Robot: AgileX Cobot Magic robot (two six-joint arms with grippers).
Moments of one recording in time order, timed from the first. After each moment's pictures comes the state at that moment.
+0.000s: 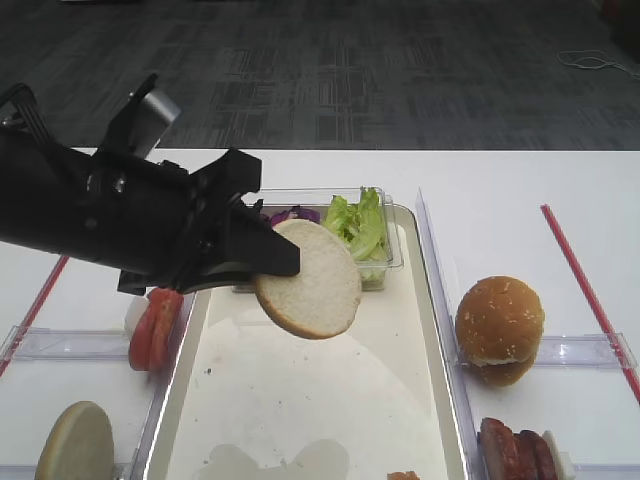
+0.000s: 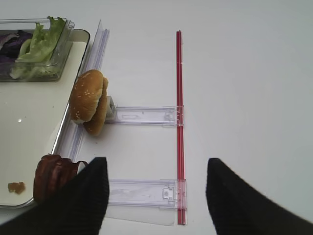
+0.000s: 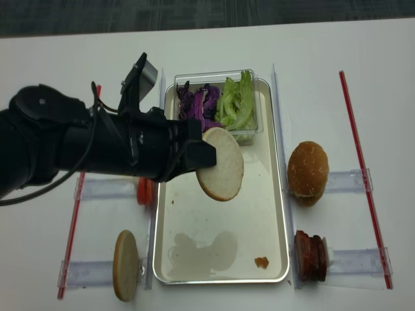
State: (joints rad) left arm -0.41 1.39 -0.78 -1.27 0.77 0.61; right arm -0.06 -0.02 -0.47 0.14 1.13 -0.09
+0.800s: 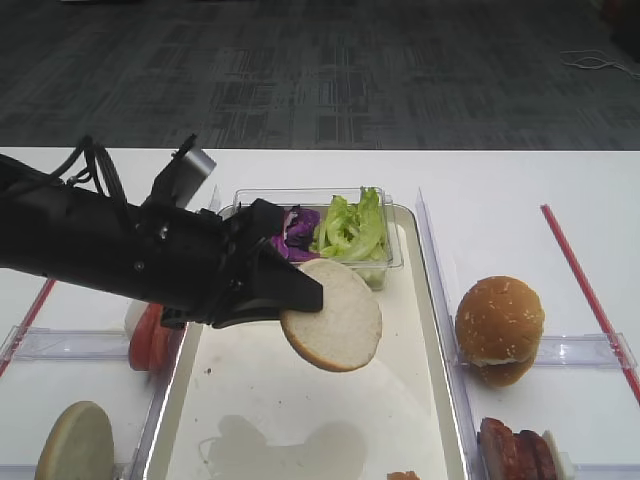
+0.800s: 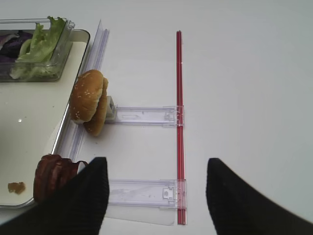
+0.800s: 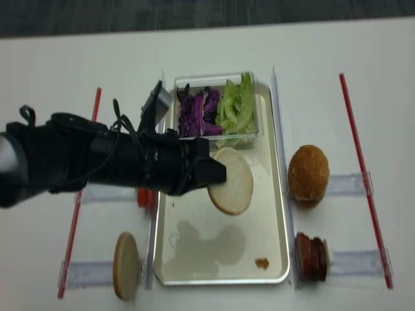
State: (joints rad) left arm -0.40 1.58 -0.75 -1.50 0.84 0.90; right arm -0.06 -0.02 -0.47 0.14 1.13 -0.09
